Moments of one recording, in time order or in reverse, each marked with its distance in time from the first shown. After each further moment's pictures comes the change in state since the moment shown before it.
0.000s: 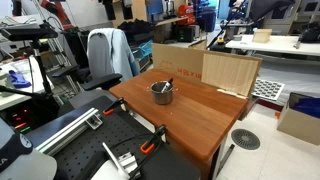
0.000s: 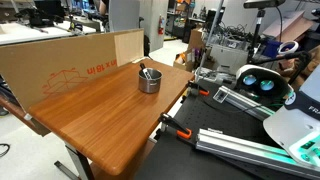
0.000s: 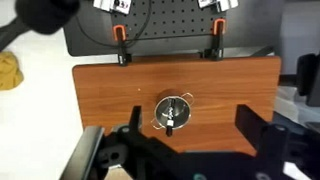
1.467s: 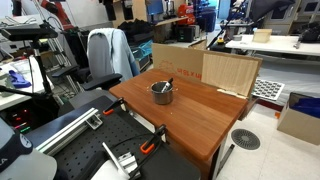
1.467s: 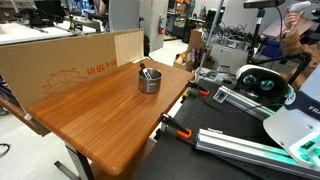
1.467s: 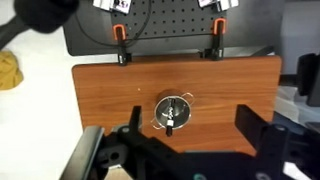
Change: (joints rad) arm 0.000 0.006 0.000 -0.002 0.000 0.007 -0.001
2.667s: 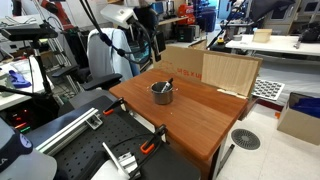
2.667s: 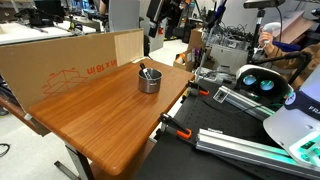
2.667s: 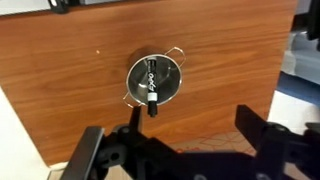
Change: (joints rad) arm 0.027 0.392 -0.031 -0.082 0.279 0.643 -0.152
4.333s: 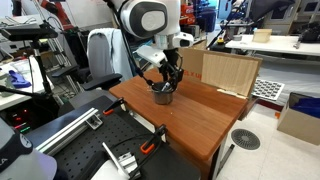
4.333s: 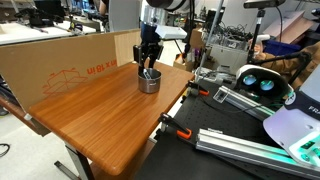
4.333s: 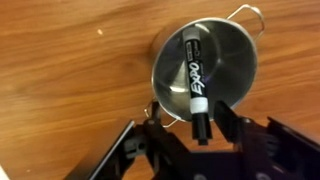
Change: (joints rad) arm -0.030 0.517 0.011 0.262 -0.050 0.161 0.050
